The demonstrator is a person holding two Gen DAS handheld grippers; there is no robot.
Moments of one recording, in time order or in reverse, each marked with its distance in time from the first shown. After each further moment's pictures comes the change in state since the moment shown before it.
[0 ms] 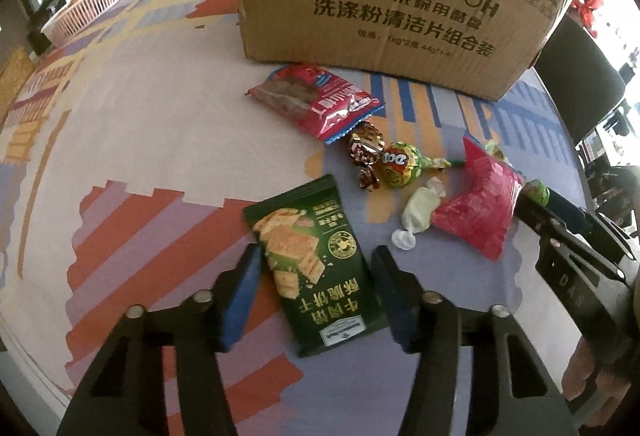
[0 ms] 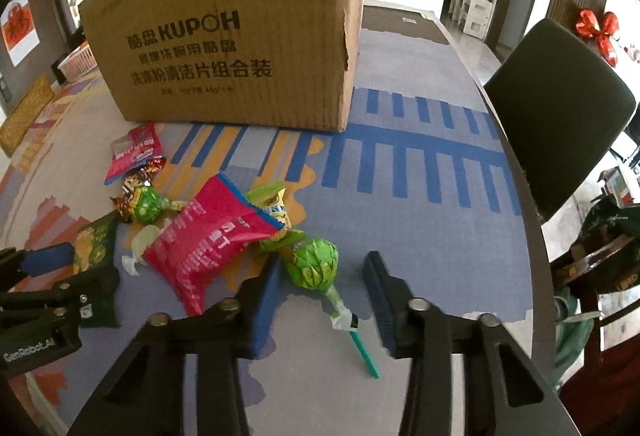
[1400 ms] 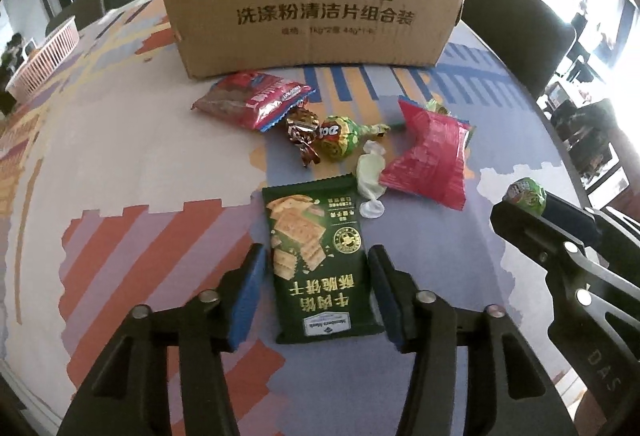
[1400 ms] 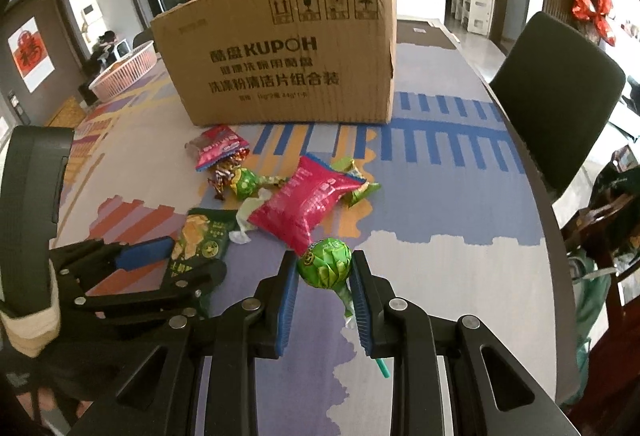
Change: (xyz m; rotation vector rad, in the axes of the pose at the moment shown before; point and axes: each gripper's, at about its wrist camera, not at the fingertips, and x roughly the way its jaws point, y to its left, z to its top) left arm -0.009 -0.023 -0.023 0.210 -0.054 -0.061; right arm -0.060 0.037 -0.033 0.070 -0.044 0.084
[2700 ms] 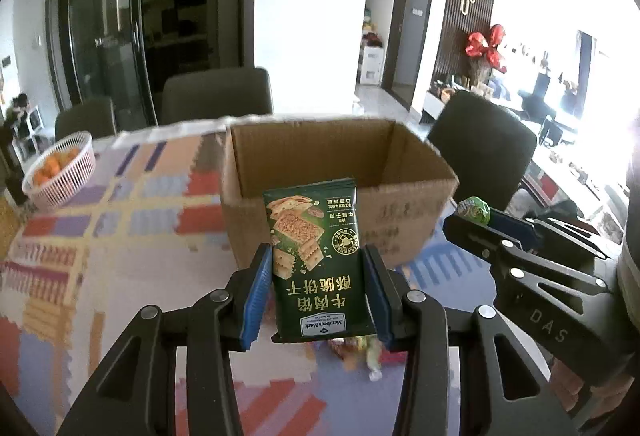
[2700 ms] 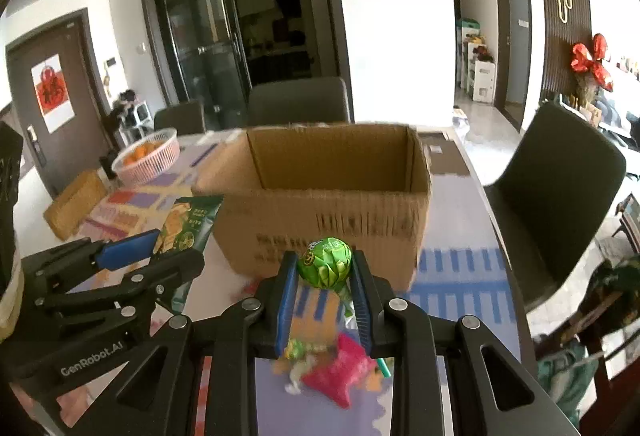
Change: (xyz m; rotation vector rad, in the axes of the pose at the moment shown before) left arm -0.129 0.047 0.106 0.041 -0.403 -0.067; right arm -0.060 0.029 0.115 -0.025 -0.295 0.035
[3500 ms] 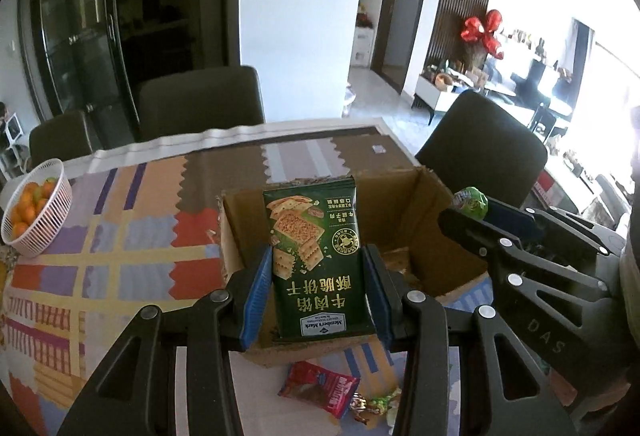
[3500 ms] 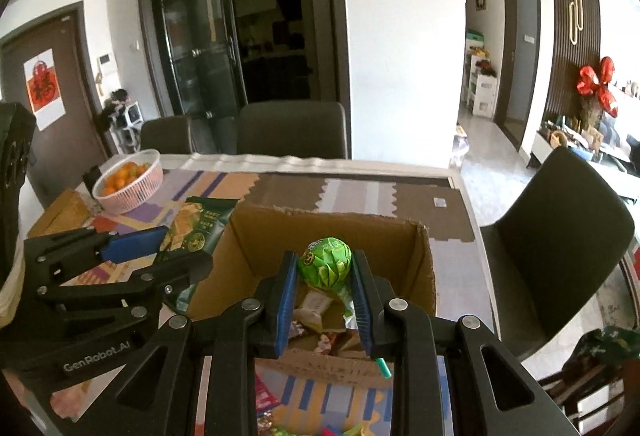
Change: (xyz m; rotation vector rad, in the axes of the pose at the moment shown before) left arm 0.073 0.027 0.095 0.022 0.113 -0.048; right arm 0.059 -0.001 0.101 -0.041 0.020 -0.038
